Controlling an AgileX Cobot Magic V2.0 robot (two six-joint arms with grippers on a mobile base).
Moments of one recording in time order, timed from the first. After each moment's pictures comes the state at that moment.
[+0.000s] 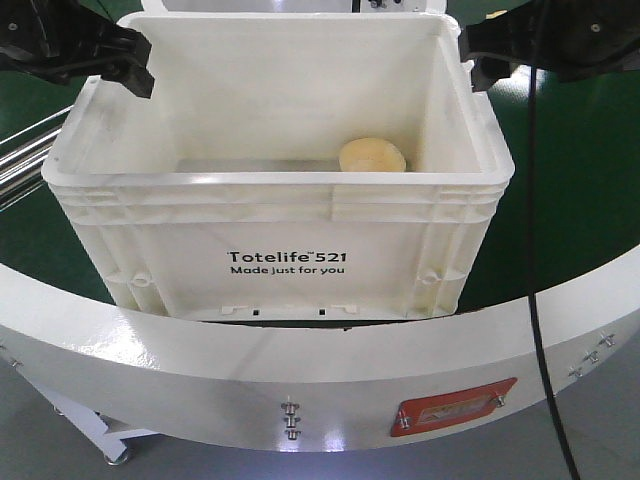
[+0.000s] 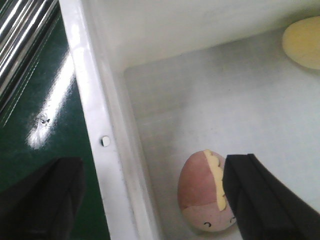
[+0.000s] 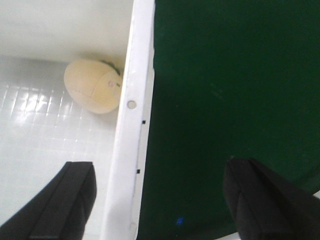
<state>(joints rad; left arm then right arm) -0.24 1.64 -1.71 -0.04 1.17 -0.06 0.35 1.56 -1.65 -0.17 1.16 0.21</state>
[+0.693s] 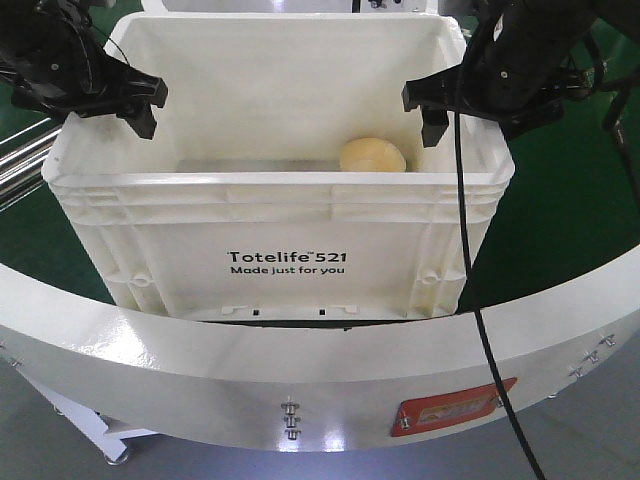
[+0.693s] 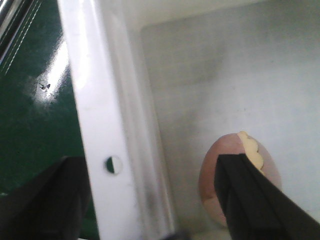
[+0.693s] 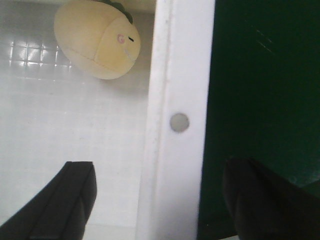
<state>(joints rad) -0.24 1.76 -1.71 0.02 1.20 -0.12 0.35 1.78 -1.70 -0.10 1.21 0.24</state>
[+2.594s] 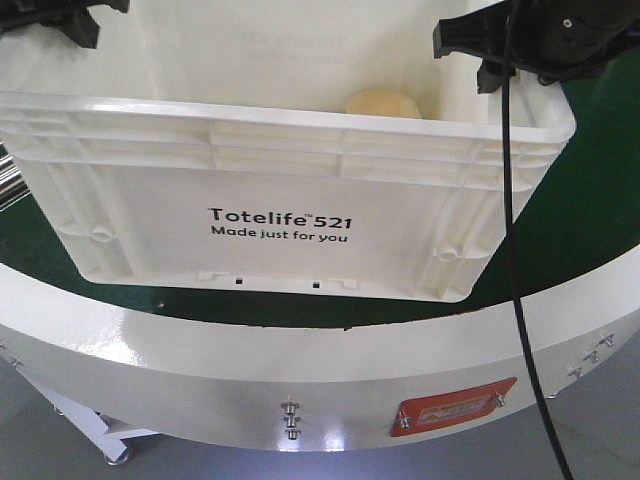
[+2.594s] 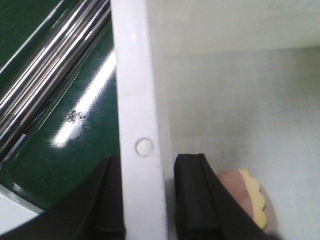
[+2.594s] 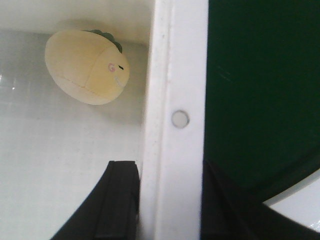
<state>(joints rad) -0.34 1.57 -1.86 0.16 1.30 -0.28 0.48 1.54 -1.69 -0.29 1.26 0.41</state>
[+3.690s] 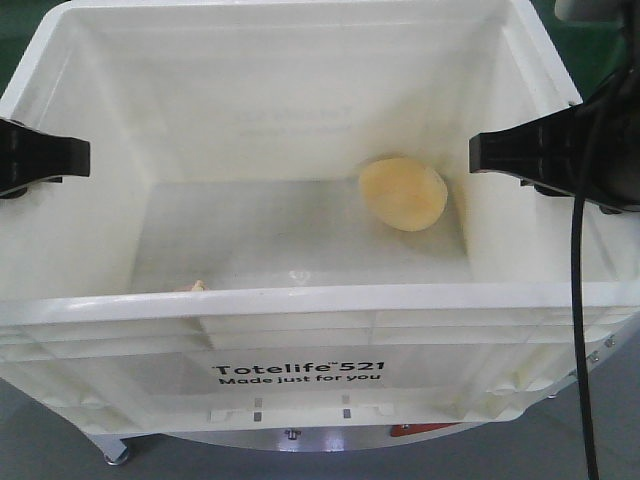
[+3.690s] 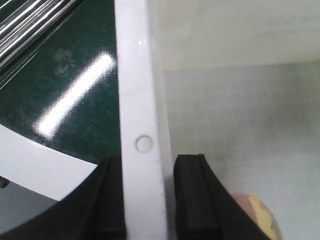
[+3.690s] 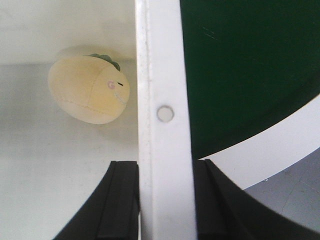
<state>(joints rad) -0.67 1.07 -1.20 0.40 1.16 -0.74 0.81 1.18 -1.29 -0.51 1.31 0.79</state>
